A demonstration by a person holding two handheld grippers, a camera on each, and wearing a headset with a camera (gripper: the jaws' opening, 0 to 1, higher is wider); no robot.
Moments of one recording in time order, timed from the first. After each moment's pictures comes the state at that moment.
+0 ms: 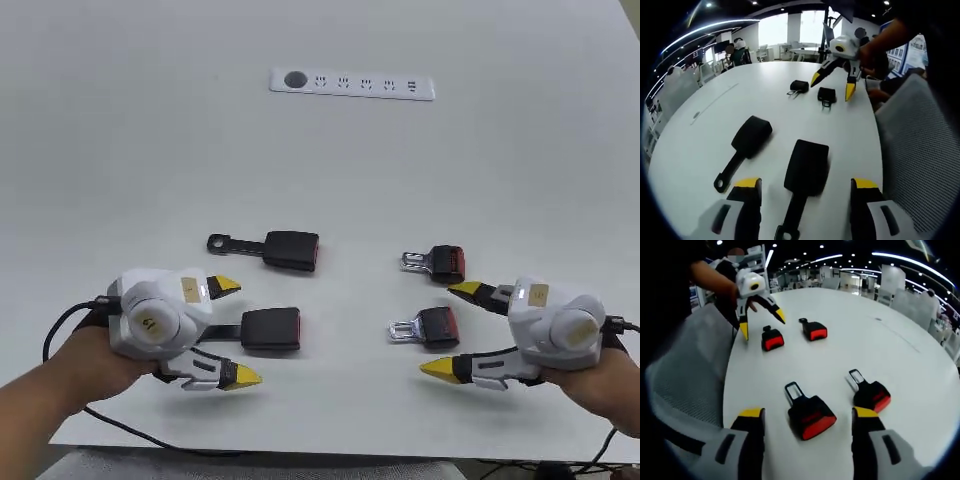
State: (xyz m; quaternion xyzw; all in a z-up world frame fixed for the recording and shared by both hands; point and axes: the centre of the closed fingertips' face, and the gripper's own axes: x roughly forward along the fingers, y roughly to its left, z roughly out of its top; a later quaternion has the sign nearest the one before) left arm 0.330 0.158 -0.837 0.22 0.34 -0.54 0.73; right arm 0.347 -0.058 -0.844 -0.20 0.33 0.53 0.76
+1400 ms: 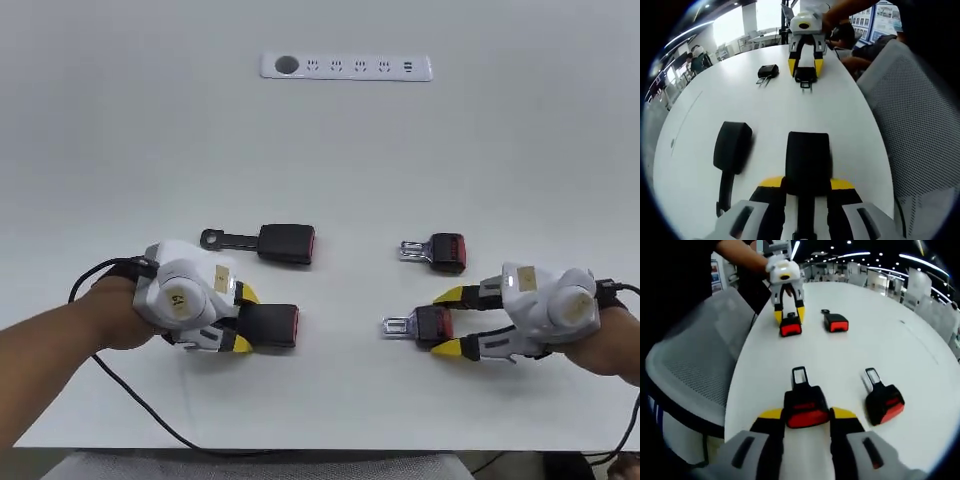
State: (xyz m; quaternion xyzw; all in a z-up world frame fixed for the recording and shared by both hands) left arm 0.334 0.154 -0.857 0.33 0.35 -0.63 0.61; right arm 0.333 -0.058 -0.854 -0.22 0.33 0.60 0.70
